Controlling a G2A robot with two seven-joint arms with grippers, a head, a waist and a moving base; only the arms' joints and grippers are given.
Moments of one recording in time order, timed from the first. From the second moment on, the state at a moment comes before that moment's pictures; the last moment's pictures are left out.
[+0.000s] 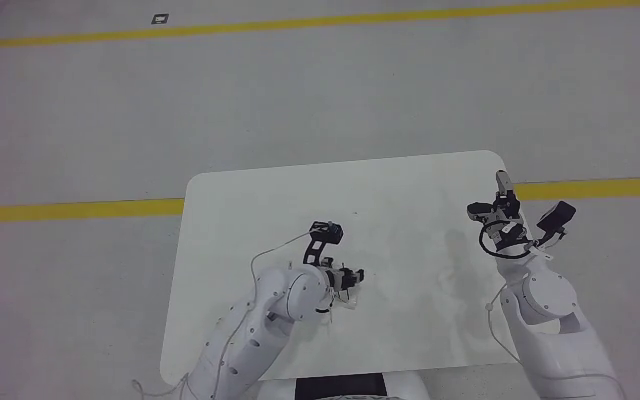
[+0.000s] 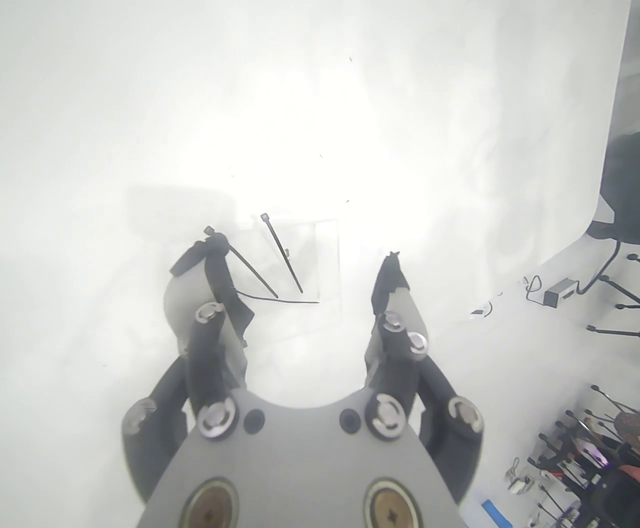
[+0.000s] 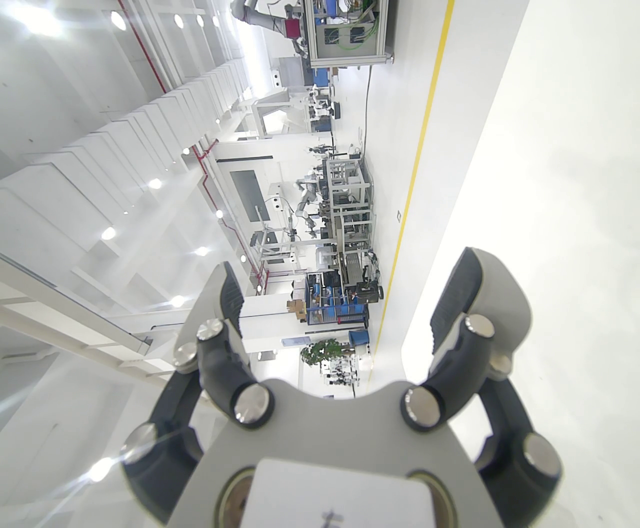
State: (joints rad) left arm 1.38 -1.38 -0.92 -1.77 1.02 0.34 -1.05; right arm -1.73 -1.15 1.60 -1.80 0.42 0.00 0.00
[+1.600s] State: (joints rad) left arm 1.37 -1.48 -0.92 -1.65 1.25 0.34 -1.11; right arm -1.73 -1.15 1.60 -1.80 0.42 0.00 0.00
